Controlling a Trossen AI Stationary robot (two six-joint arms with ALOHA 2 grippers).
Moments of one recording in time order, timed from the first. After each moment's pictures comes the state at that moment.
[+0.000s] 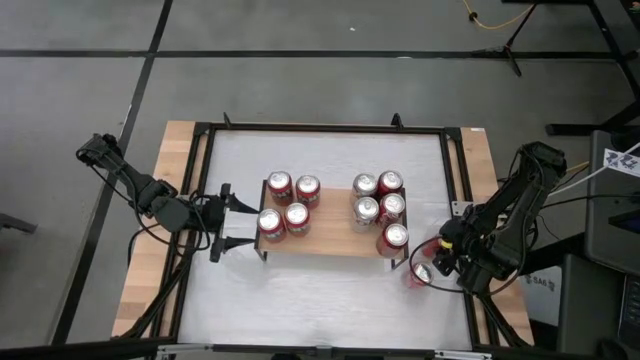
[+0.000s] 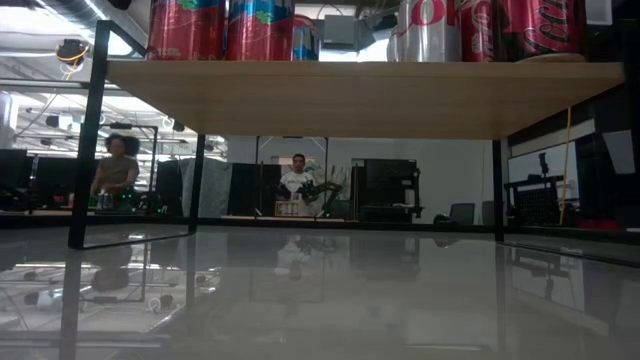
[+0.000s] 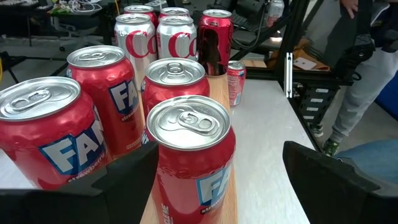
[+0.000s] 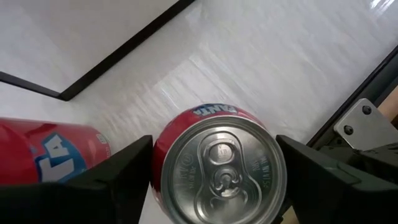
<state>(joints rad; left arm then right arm) -0.61 0.77 0.74 -0.32 -0.59 -0.29 1.06 1.16 0.81 -1.38 0.39 1.83</state>
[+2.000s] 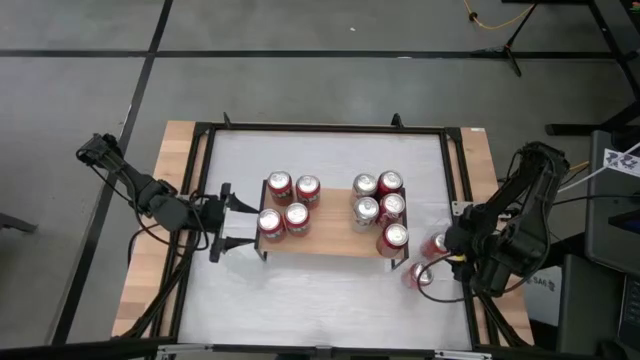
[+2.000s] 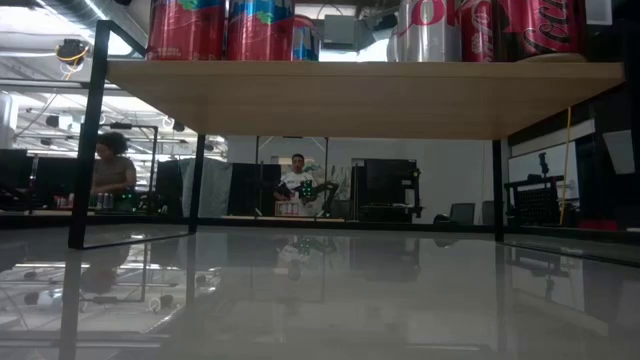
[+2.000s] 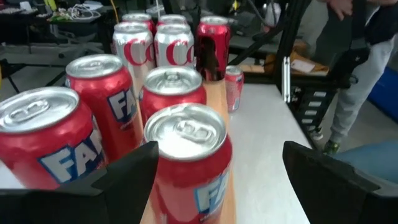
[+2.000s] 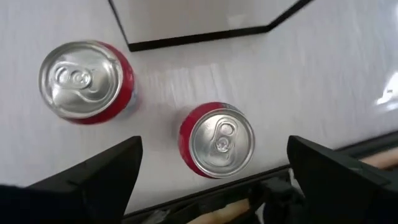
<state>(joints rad) -0.61 0.77 0.74 -0.29 -0.59 -0.26 1.06 1.16 1.10 -1.54 0.36 1.27</state>
